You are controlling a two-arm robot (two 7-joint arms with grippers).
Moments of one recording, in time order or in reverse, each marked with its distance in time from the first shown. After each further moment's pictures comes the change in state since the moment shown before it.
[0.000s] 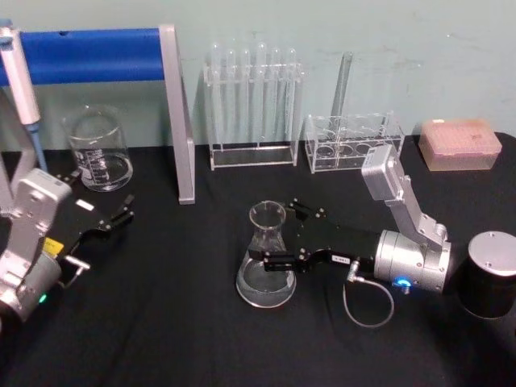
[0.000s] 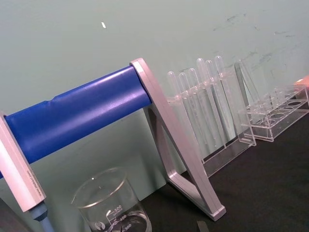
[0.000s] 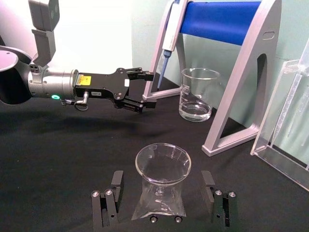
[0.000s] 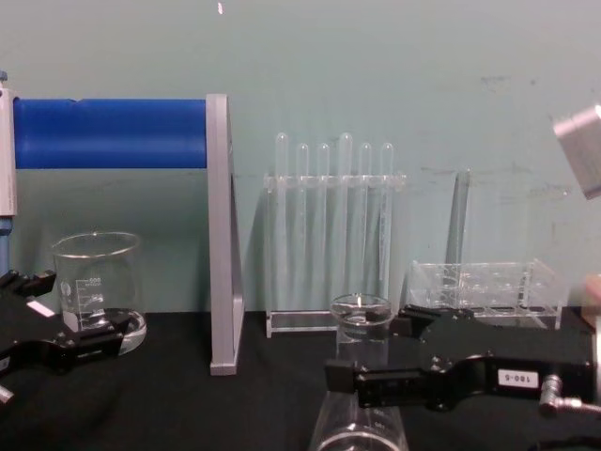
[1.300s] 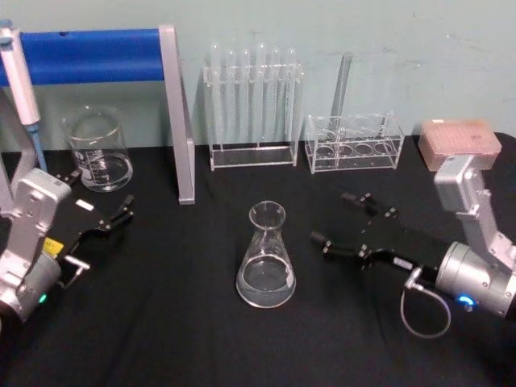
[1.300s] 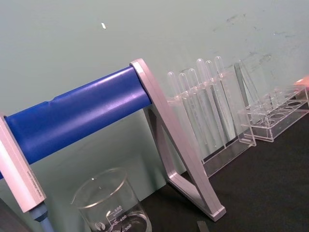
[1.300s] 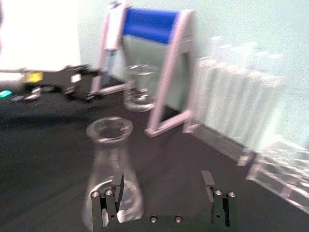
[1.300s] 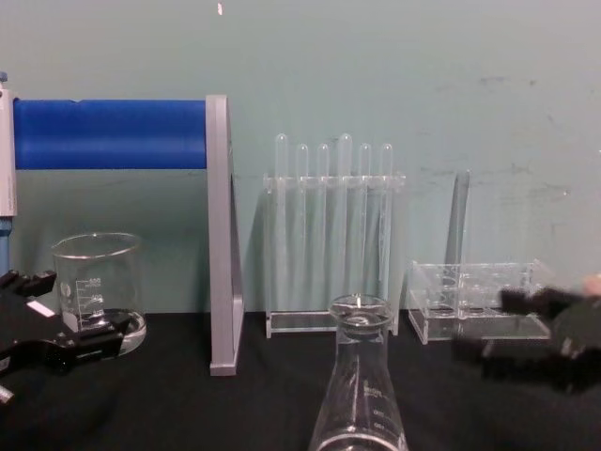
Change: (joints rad) left arm 0.000 0.000 0.000 0.000 0.000 0.000 0.000; right arm -0.219 0.144 0.152 -0.236 -0.002 0.014 -0.202
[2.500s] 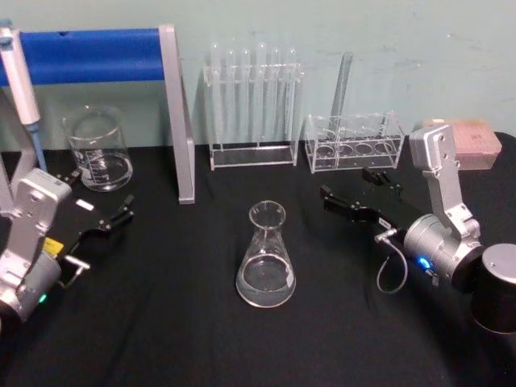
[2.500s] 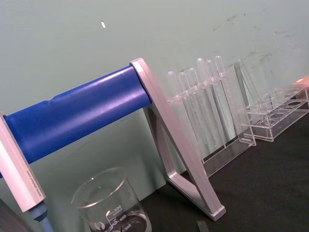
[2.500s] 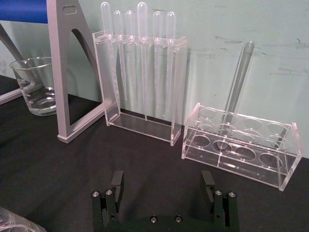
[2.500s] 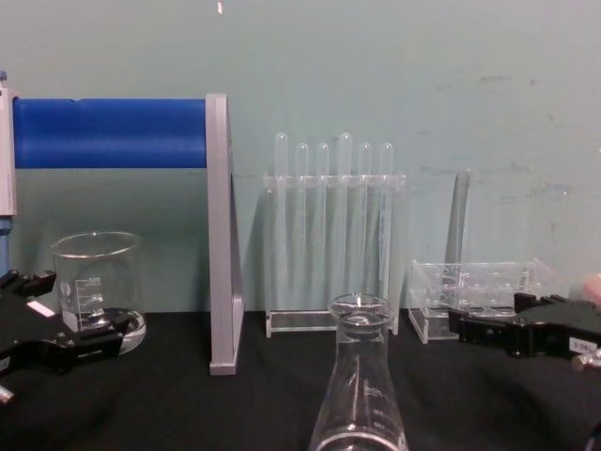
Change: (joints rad) left arm 0.000 0.000 0.000 0.000 0.000 0.000 0.000; right arm 0.099 -0.248 0.083 0.214 -0.107 0.124 -0.284
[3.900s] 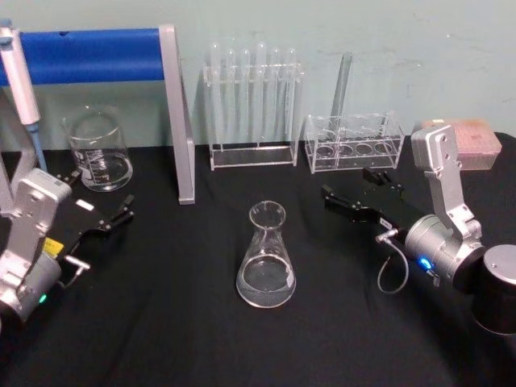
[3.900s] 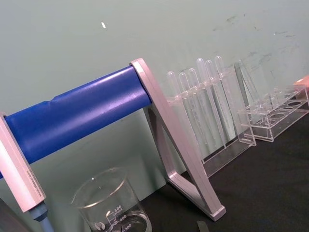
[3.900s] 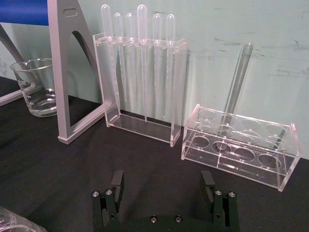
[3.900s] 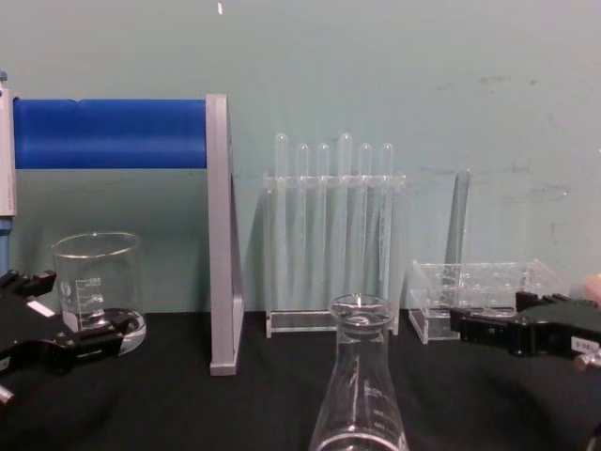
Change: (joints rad) left arm 0.000 0.000 0.000 0.000 0.000 0.000 0.000; right arm -0.004 0.004 0.000 -0.006 0.005 -0.005 -0.002
